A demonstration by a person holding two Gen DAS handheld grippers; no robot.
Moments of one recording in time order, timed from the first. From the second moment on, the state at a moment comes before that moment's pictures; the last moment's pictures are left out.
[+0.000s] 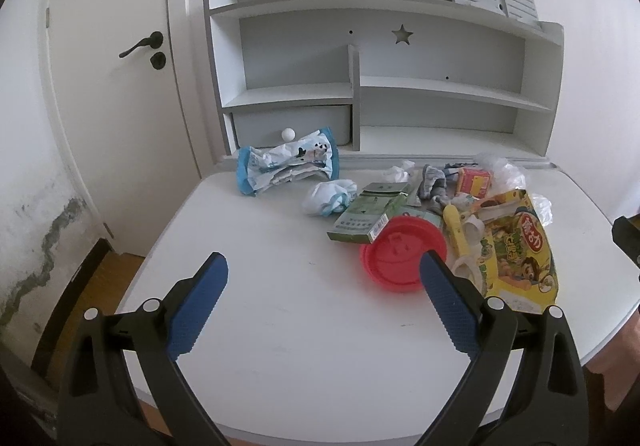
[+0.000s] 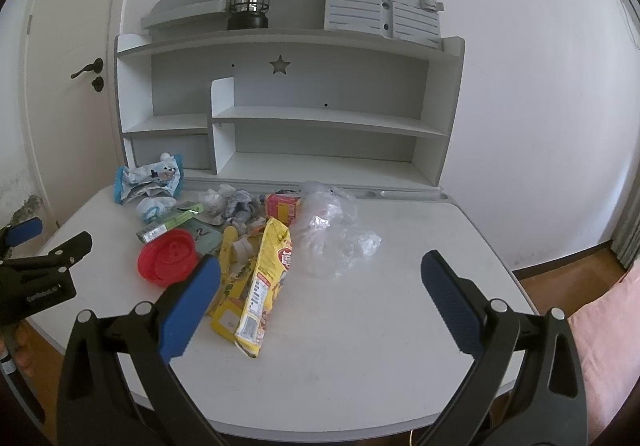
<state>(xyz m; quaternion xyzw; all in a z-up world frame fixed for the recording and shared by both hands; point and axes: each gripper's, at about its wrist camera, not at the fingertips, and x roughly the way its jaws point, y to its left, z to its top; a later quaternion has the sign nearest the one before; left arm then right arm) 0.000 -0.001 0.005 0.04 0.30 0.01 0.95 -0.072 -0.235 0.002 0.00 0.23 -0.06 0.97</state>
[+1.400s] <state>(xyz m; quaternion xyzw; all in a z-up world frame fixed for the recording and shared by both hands) 0.143 -0.034 -0.041 0.16 0.40 -0.10 0.90 0.062 -0.251 -0.085 0.12 0.43 0.07 0.89</state>
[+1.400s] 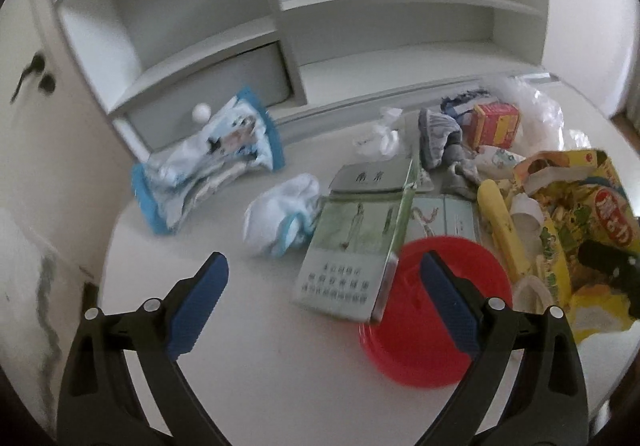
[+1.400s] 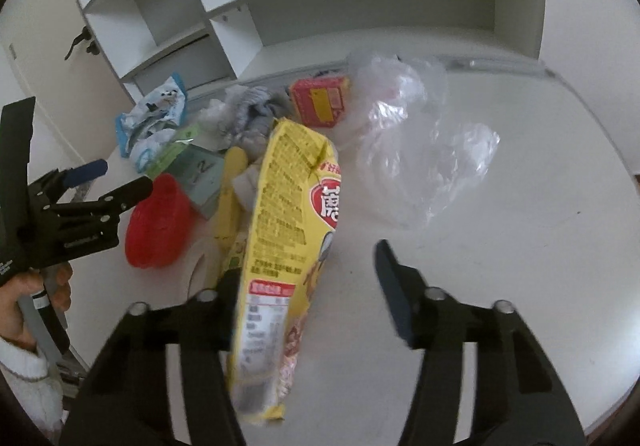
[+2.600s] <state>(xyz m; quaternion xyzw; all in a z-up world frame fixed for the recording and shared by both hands) 0.142 -0.001 0.008 0.04 0.35 -0.12 0.93 0.077 -0.311 -0.035 0.15 0.35 0.04 0.93</state>
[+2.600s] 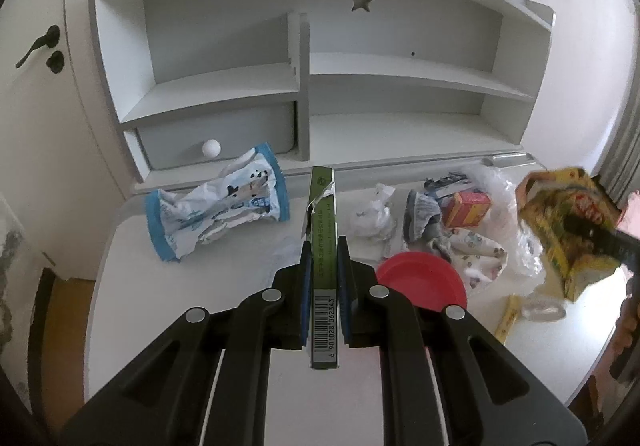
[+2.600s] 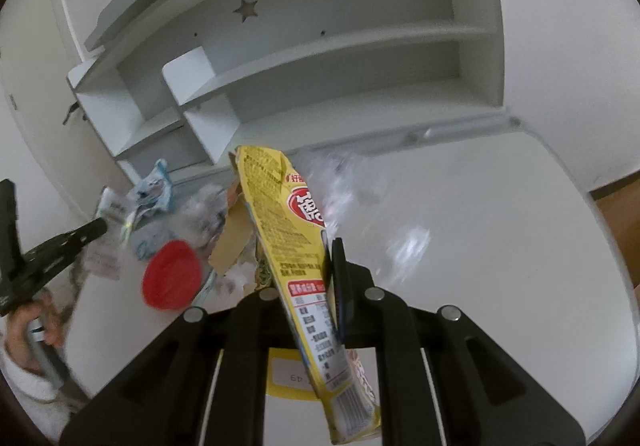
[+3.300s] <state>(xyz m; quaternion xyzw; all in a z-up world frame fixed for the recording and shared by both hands) 0.118 -0.018 0.038 0.03 0.32 -0.15 0.94 0.107 -0.368 -0.011 0.22 0.33 0.08 0.92</state>
